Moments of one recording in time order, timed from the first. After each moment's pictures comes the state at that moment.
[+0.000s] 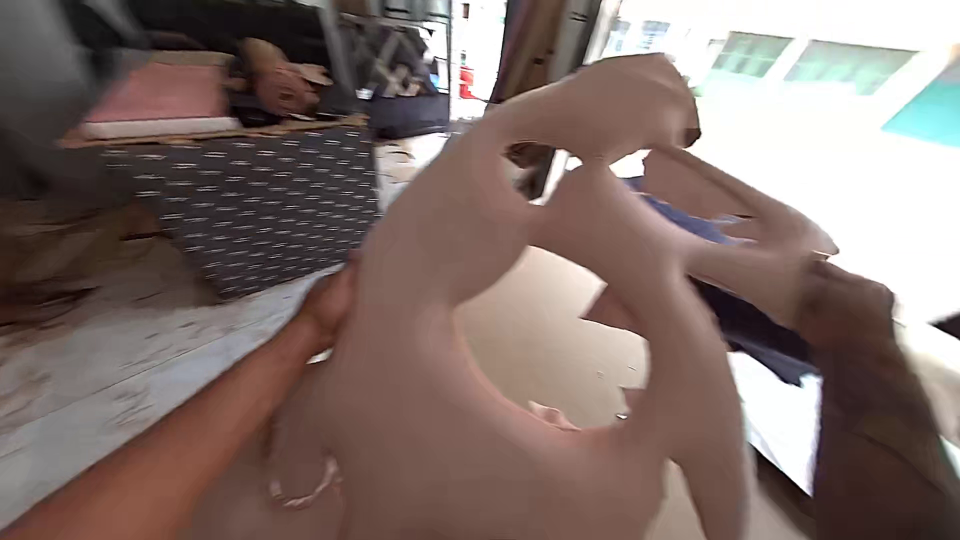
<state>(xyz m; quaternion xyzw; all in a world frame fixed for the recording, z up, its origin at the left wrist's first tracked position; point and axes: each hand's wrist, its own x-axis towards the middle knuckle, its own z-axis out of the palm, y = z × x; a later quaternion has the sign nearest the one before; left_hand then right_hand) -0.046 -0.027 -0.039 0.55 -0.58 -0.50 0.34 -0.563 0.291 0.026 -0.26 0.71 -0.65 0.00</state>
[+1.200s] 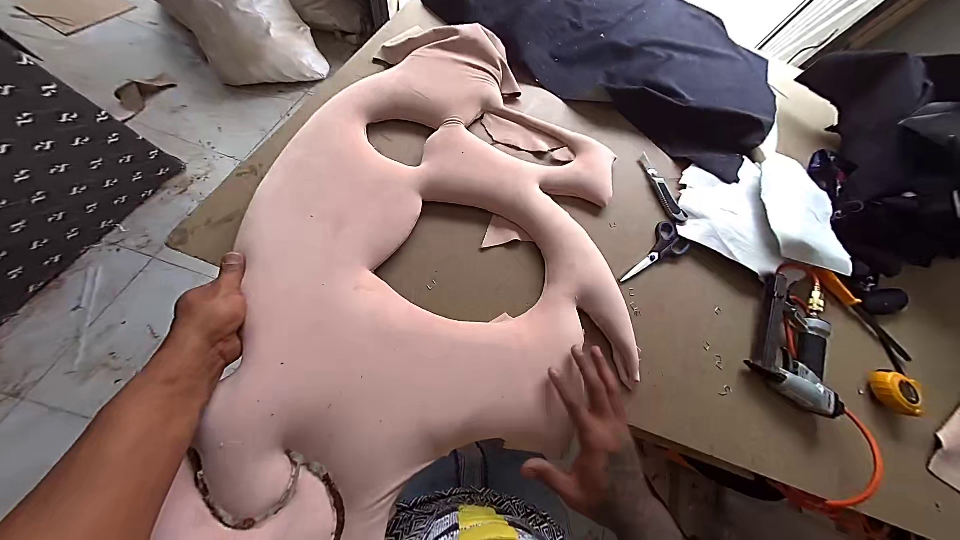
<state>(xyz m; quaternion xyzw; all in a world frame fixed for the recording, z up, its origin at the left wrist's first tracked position) -0.073 -0.213 -0.216 0.62 -0.57 -0.51 0.15 -0.183 0.286 -0.207 -0.38 0.89 -0.25 0.02</state>
